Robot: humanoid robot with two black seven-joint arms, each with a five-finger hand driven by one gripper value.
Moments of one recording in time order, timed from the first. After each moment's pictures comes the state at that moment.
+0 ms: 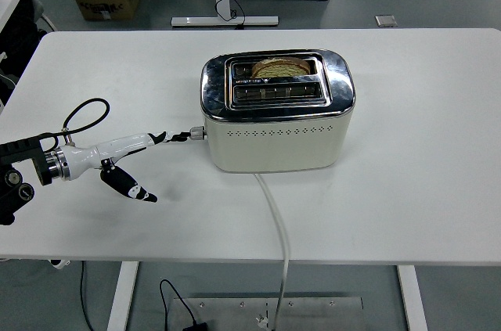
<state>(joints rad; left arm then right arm) -0.66 0.63 -0.50 -1.00 1.40 -0.25 -0.61 0.04 0.00 0.29 0.08 -0.32 0.06 0.09</state>
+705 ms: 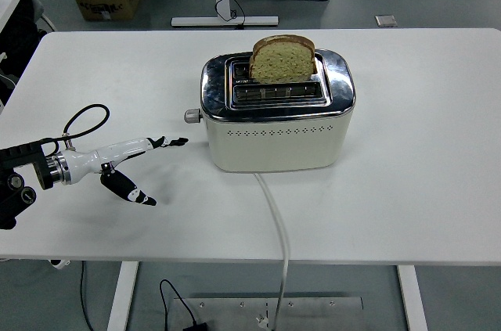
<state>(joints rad) -0.65 0.61 -0.50 -0.96 1.40 -0.25 -0.61 0.04 0.00 0.29 0.08 -0.32 0.06 0.09</state>
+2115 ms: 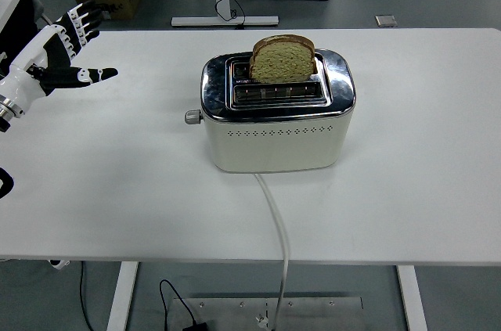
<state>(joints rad) -0.76 0.67 -0.51 -0.92 0.45 -0.16 -0.61 0.04 0.00 0.29 0.08 -0.32 0.06 0.09</state>
